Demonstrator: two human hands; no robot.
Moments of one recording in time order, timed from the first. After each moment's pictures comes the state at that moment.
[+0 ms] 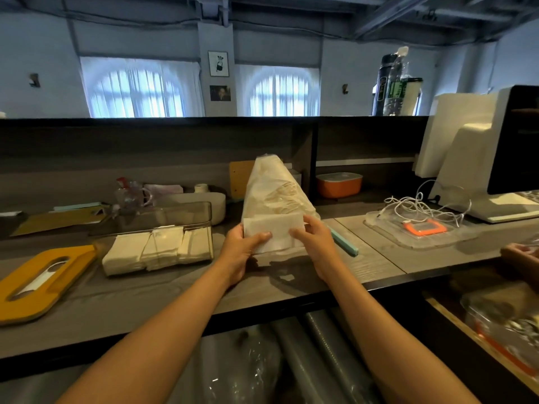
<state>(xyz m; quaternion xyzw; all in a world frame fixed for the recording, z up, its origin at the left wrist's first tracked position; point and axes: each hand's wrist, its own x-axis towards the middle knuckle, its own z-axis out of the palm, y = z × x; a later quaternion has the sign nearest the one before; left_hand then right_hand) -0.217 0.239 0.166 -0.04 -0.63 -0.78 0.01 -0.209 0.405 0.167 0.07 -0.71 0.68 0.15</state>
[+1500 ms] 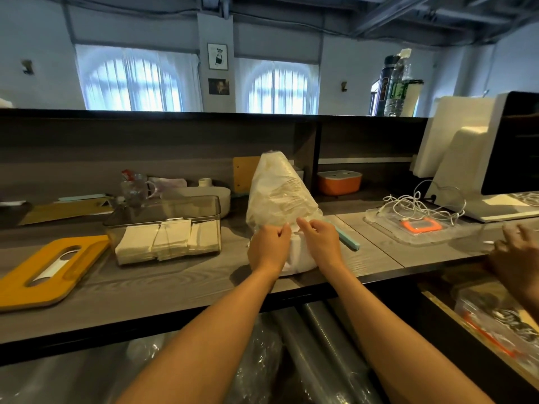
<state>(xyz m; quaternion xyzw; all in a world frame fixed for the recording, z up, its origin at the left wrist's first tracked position) -0.189 0.281 0.165 -0.01 -0.87 -0.46 0.20 -0.186 0.391 0.174 -0.02 -0.80 0.55 0.24</state>
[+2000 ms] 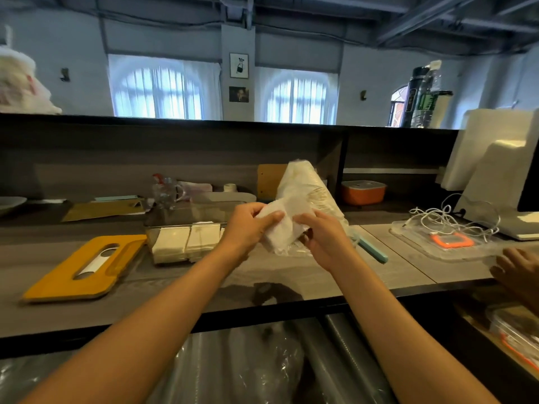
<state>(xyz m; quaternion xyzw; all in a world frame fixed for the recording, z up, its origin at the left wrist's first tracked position) -0.160 0.176 0.230 -0.12 -0.78 -0.61 0.11 -0.156 0.328 0.230 0.01 -0.59 0.81 0.03</state>
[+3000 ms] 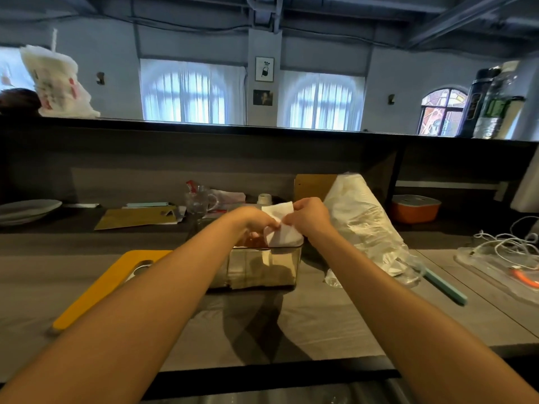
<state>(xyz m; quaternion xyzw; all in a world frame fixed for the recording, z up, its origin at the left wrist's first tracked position) -0.254 0.081 0.272 0.10 -0.87 -0.48 -0.09 -0.256 0.209 0.267 0.00 -0.88 0.45 0.12</state>
